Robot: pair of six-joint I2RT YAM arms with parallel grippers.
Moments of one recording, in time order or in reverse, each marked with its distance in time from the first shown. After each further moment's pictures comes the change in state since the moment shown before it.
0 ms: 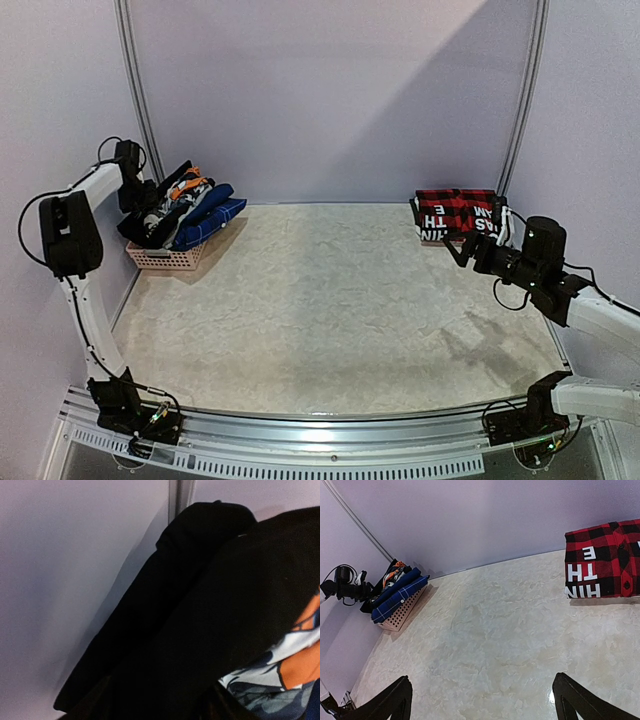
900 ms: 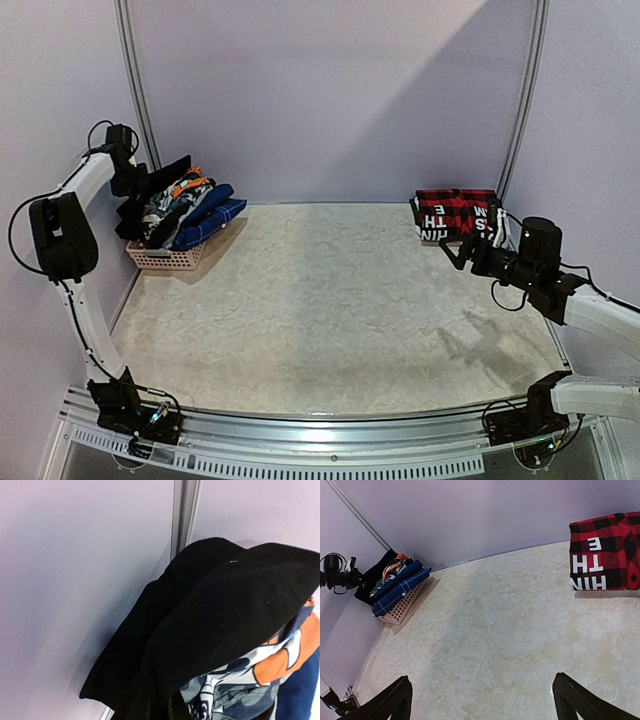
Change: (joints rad) left arm 0.005 -0.069 0.056 -0.020 -0.018 -0.002; right arm 0.000 0.032 0.000 0.002 -0.031 0.000
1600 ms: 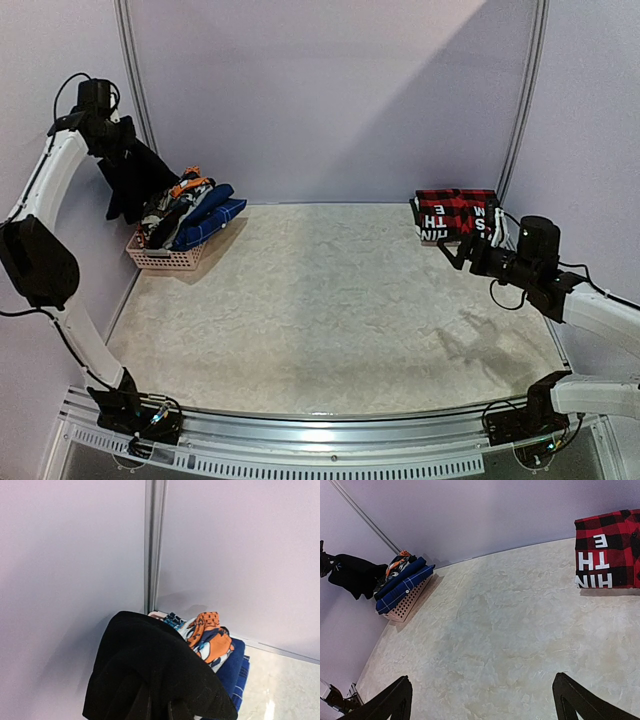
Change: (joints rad) left arm -0.074 -0.293 0.048 -0.060 0.006 -0.032; right arm 0.000 0.020 0.009 0.004 -0.029 0.005
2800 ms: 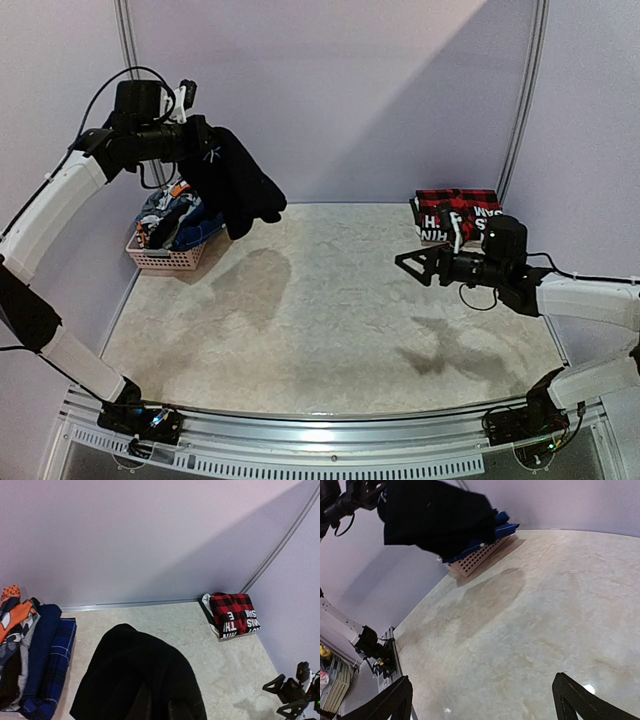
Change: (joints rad) left arm -0.472 -0.285 -0.341 0.197 0.314 -0.153; right arm 0.170 0.220 0.043 0.219 -0.235 -0.044
